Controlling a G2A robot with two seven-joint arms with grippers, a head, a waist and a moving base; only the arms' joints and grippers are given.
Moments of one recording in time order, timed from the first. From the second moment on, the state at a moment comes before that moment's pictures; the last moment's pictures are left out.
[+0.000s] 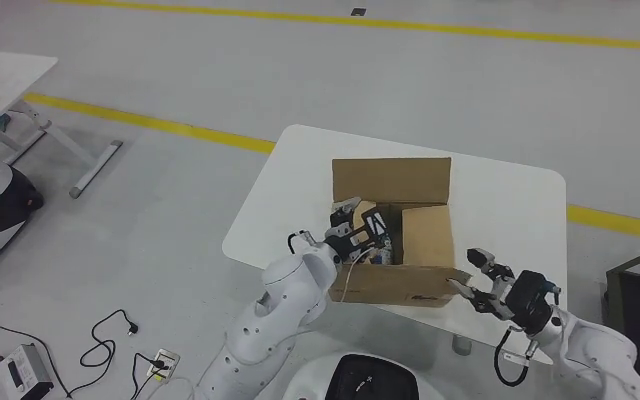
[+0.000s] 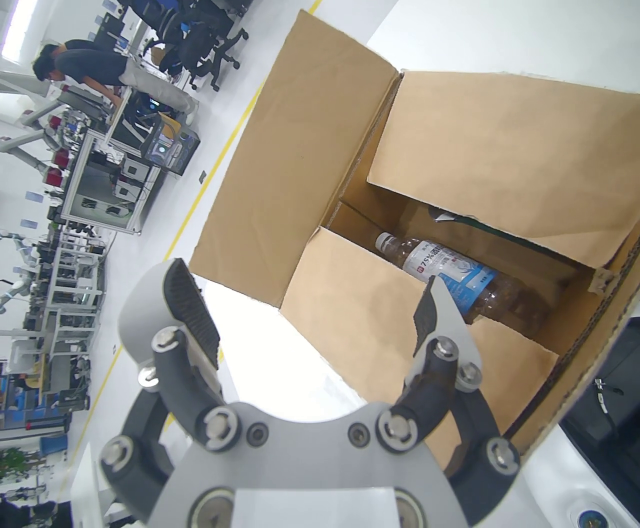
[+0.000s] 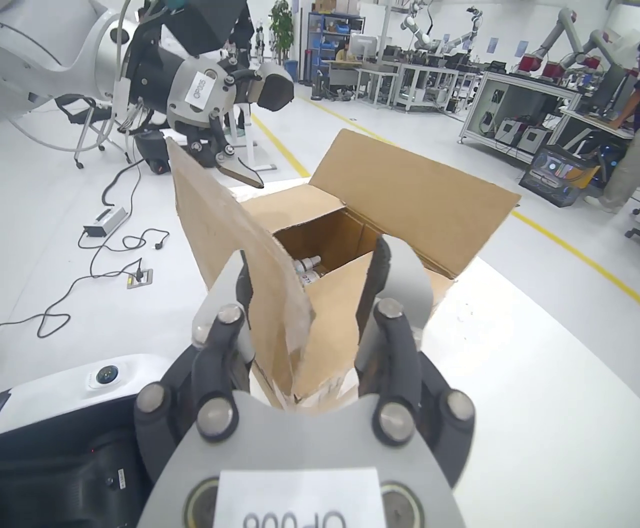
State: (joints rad) left arm 1.34 -1.40 -1.27 -1.92 2.02 -0.46 -0.50; right arm -1.25 -0.98 1.22 -1.51 -1.24 -0.79 -0.32
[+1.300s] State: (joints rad) left arm 1.56 -1.35 -1.24 -2.07 2.03 -0.59 -0.48; right arm -1.22 -1.01 1.15 -1.41 -0.87 -1.00 0.08
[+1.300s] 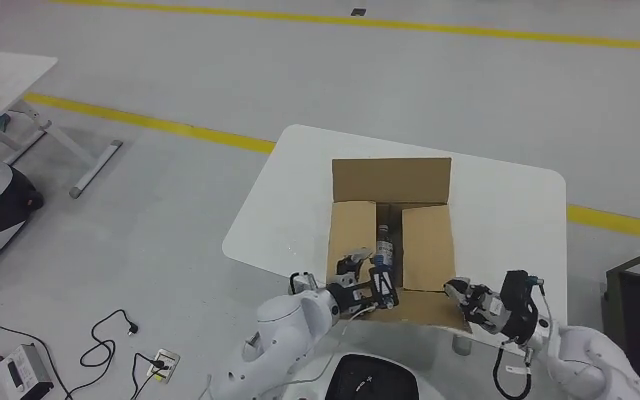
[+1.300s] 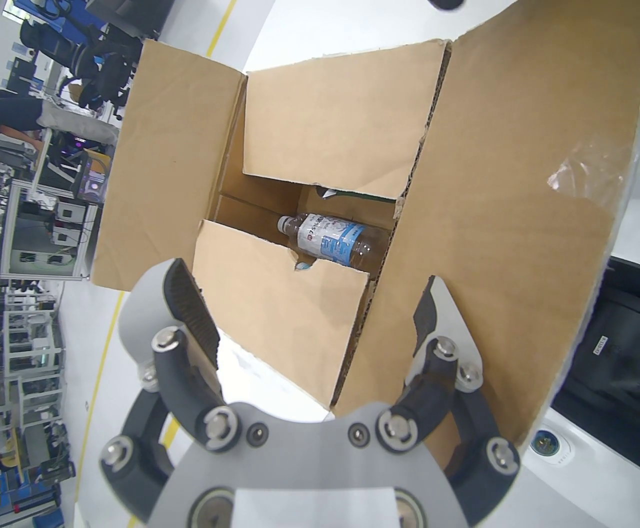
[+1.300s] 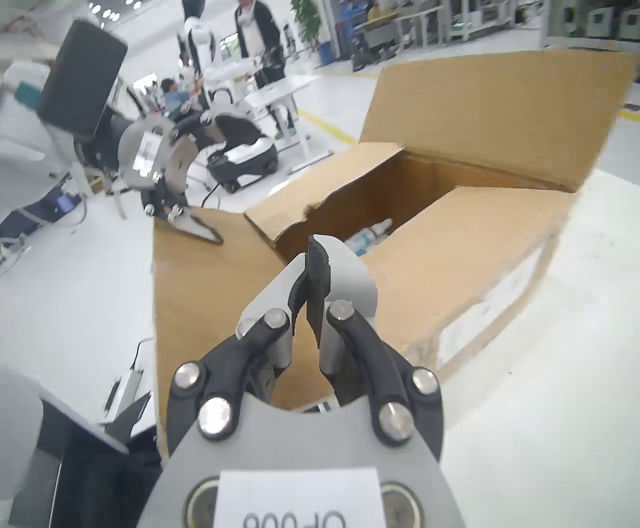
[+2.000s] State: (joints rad) left arm 1.49 -1.35 -1.28 -2.04 1.89 -0.41 -0.52; right arm -1.16 -1.03 1.02 -1.35 -1.05 -0.99 0.06
